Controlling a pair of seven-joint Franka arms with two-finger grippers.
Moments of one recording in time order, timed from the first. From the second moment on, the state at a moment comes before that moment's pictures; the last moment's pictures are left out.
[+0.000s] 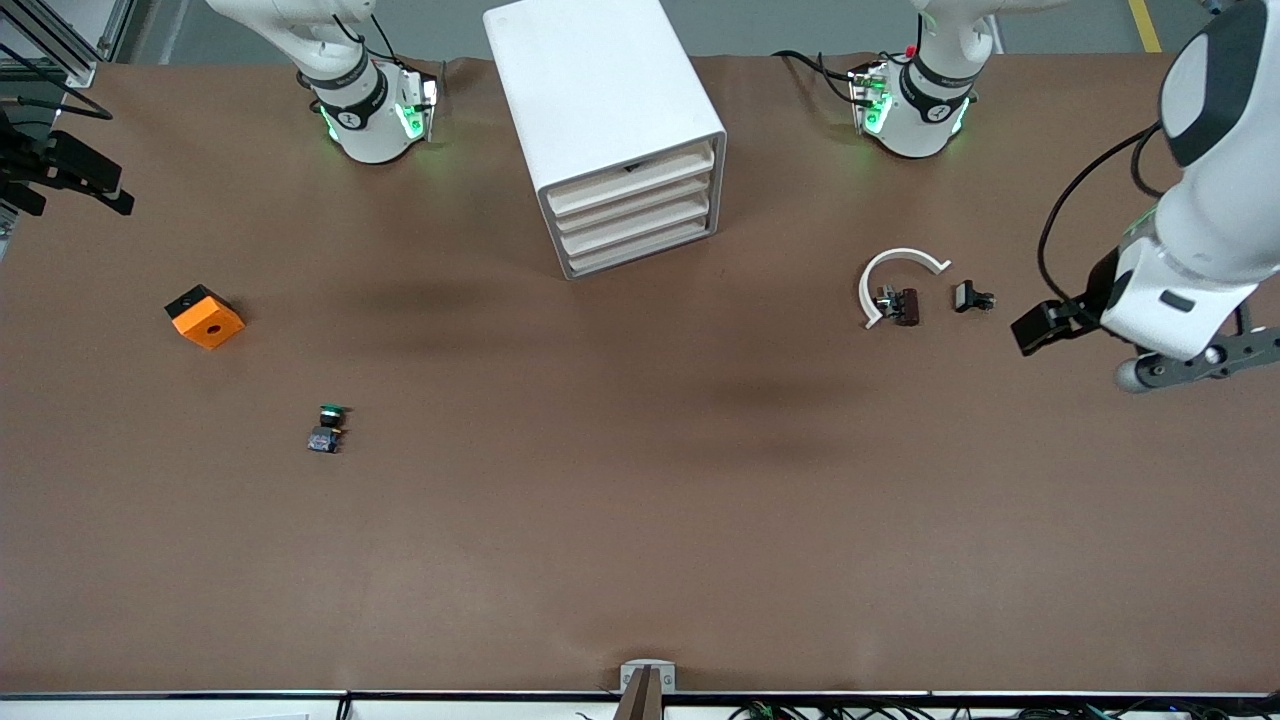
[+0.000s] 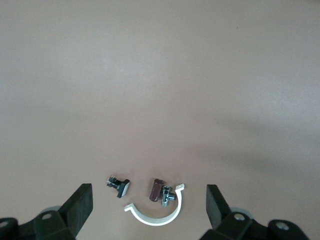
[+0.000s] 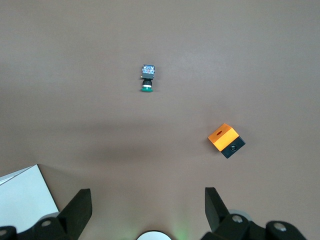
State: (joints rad) left arm 0.04 0.17 -0.23 -1.44 0.14 1.58 -0.39; right arm -0.07 -0.16 -0.02 -1.67 0.01 1.48 -0.07
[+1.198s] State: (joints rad) left arm 0.04 -0.13 -0.12 -1.67 0.00 1.48 -0.10; right arm -0.07 -0.17 -0.02 -1.68 0.02 1.46 -0.05
